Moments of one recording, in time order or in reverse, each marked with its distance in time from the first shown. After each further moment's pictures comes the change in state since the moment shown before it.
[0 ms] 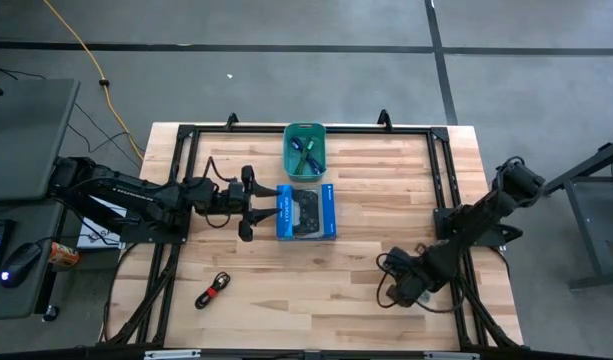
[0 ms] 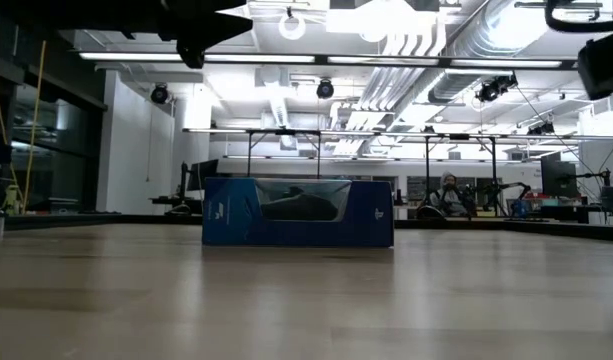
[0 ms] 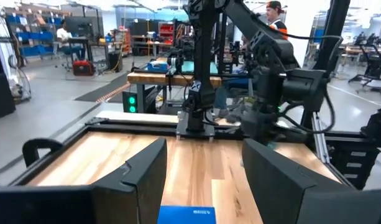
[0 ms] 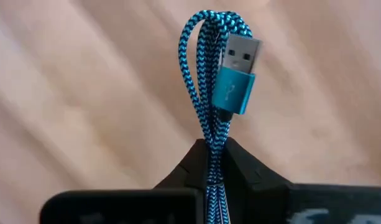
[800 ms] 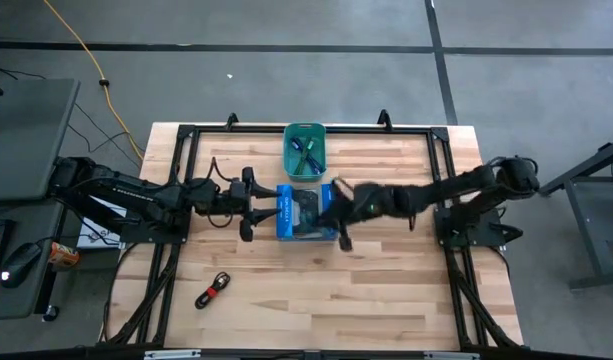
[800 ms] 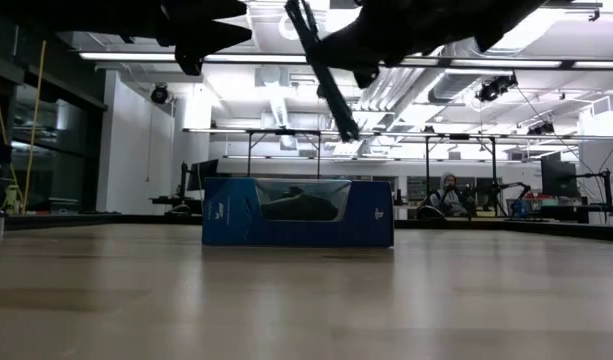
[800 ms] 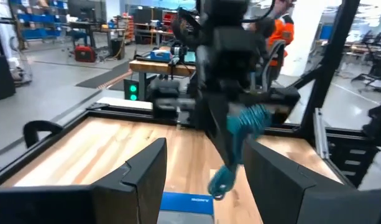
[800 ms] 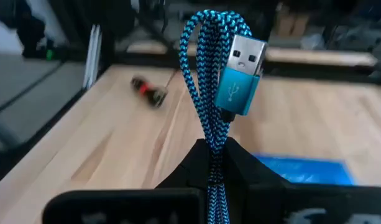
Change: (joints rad) left arm 0.000 0.000 0.000 -0.043 -0.018 -0.049; right arm -0.687 -0.007 -0.028 1.183 -0.202 -1.443
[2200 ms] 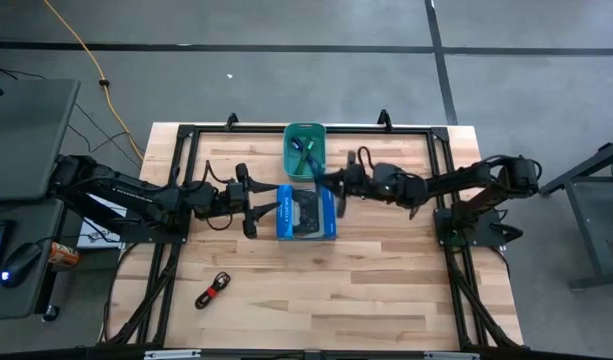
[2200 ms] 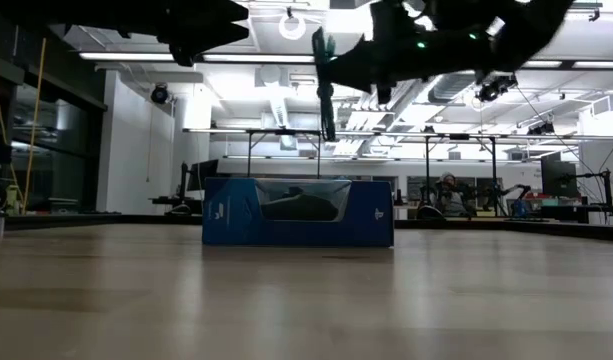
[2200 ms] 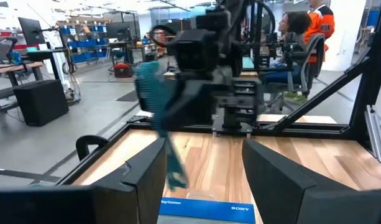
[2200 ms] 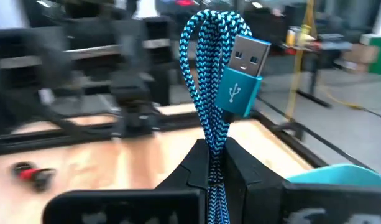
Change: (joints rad) left arm -0.046 0.000 0.000 0.033 -0.184 0.131; right arm -0.180 -0.009 -0.178 0.460 0.211 0.069
